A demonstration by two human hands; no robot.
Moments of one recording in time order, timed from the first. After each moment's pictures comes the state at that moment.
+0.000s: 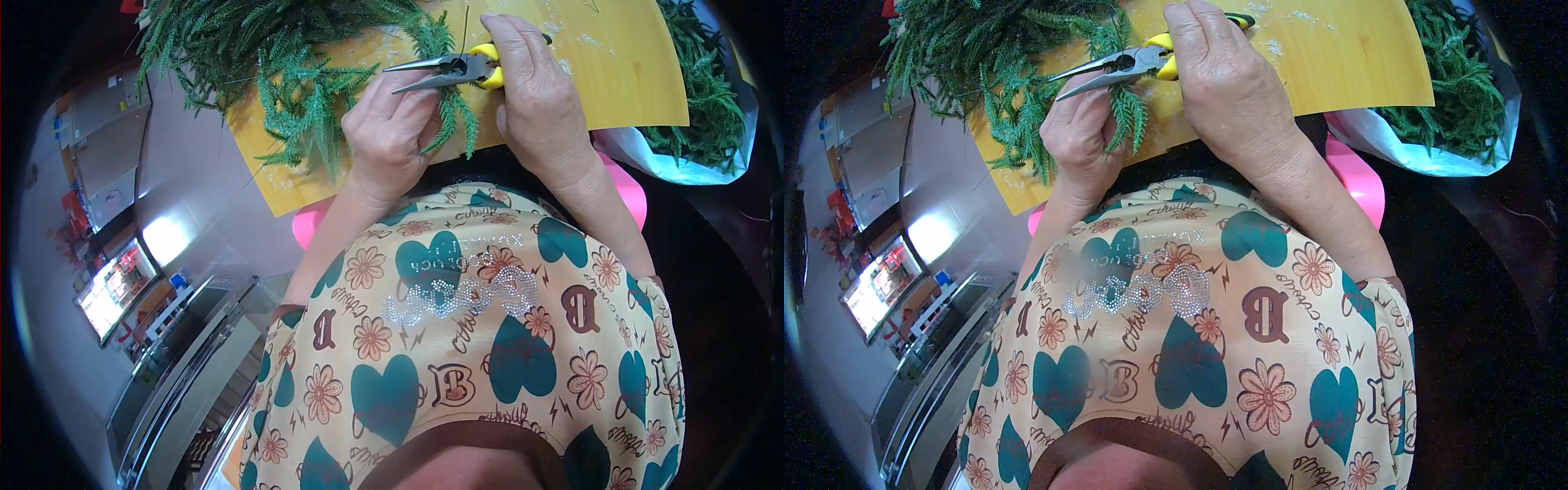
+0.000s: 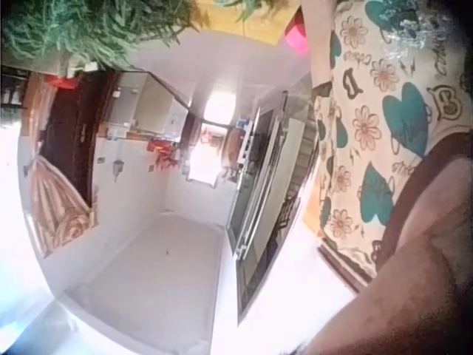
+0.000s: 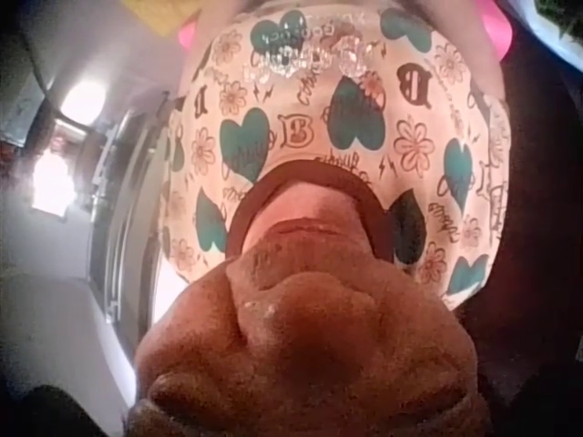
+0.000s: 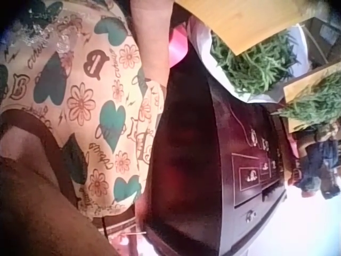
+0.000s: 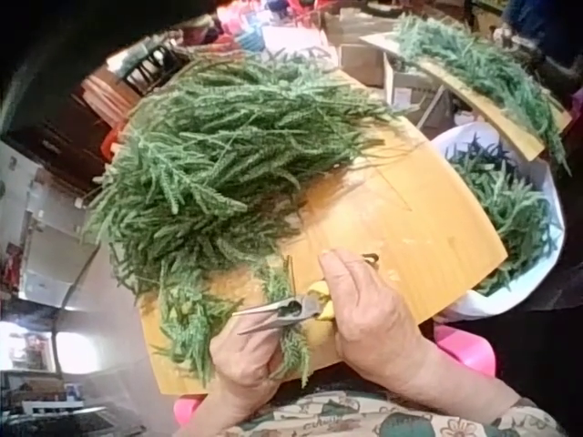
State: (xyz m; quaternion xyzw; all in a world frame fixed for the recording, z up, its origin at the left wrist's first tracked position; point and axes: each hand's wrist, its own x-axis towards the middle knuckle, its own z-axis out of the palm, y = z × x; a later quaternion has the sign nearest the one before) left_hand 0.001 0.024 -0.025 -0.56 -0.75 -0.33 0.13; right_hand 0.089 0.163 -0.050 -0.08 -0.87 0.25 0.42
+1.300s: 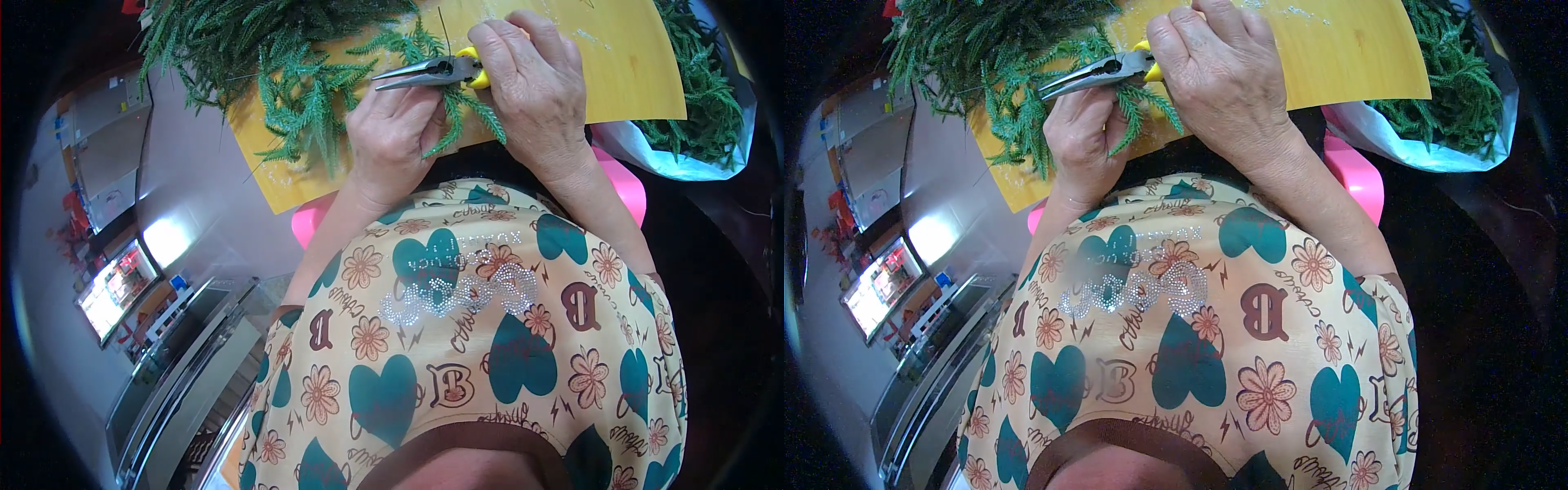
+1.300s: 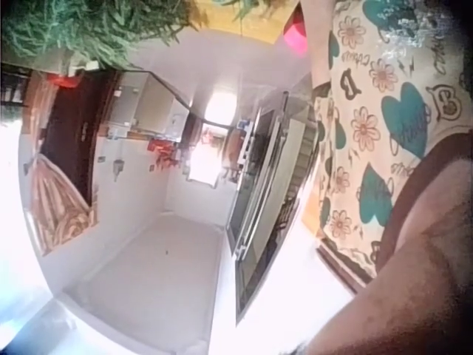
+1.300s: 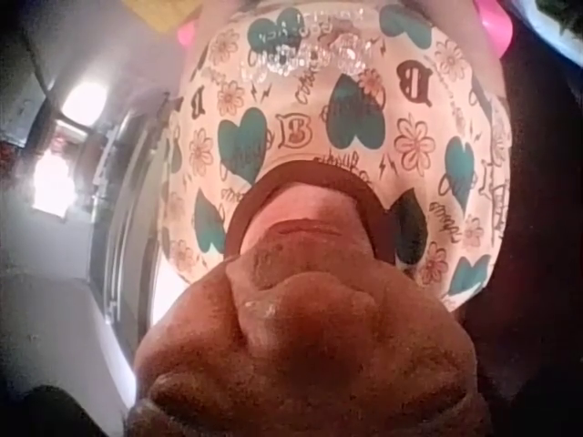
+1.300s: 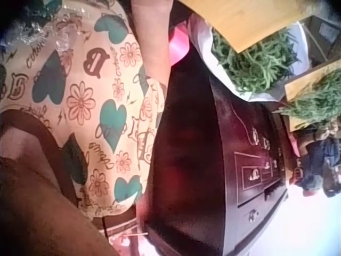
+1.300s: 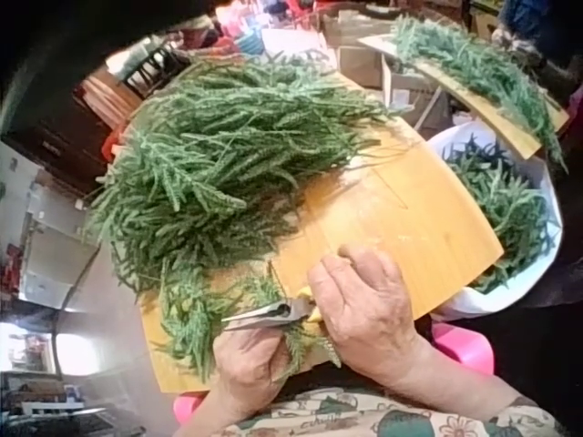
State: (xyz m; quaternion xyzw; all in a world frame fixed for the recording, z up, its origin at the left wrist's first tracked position) left_hand 0.007 0.024 -0.018 -0.58 -0.74 -0.33 0.10; right_hand 0.072 0.168 -0.049 -0.06 -0.89 0.11 0.45
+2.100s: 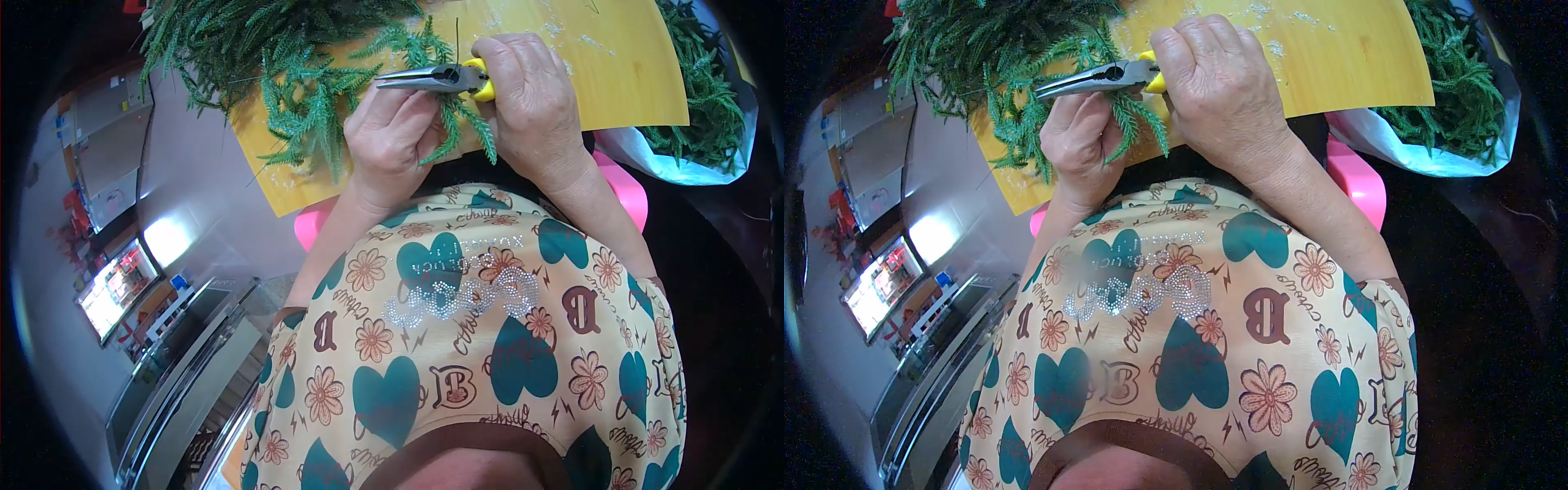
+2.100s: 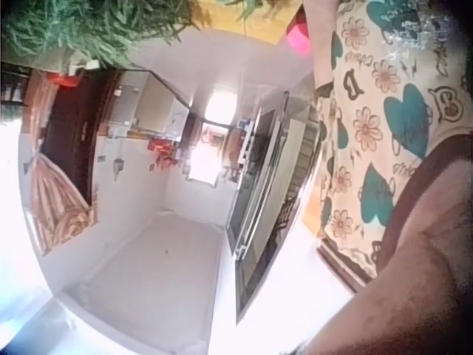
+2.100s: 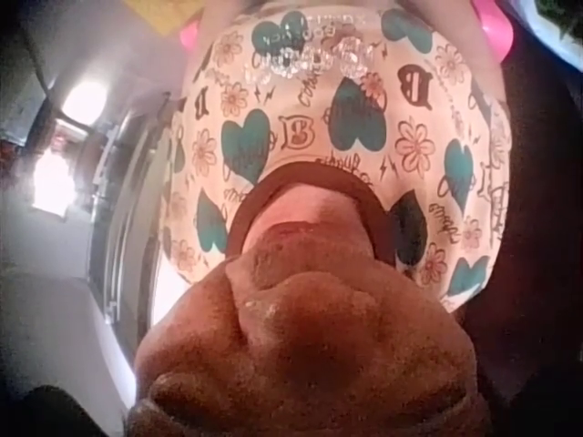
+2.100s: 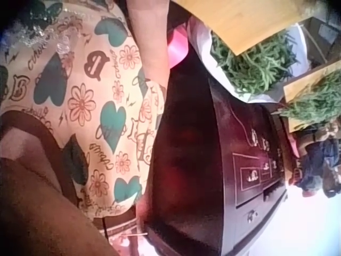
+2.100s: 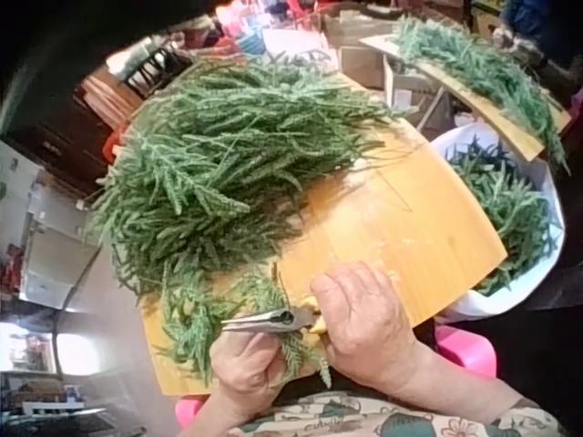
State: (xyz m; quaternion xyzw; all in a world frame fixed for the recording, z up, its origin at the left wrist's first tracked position) left_hand 0.004 0.022 -0.022 -0.55 -0.73 -0.39 0.11; right_hand 0.098 0.157 -0.031 -0.08 -0.92 0.25 0.30
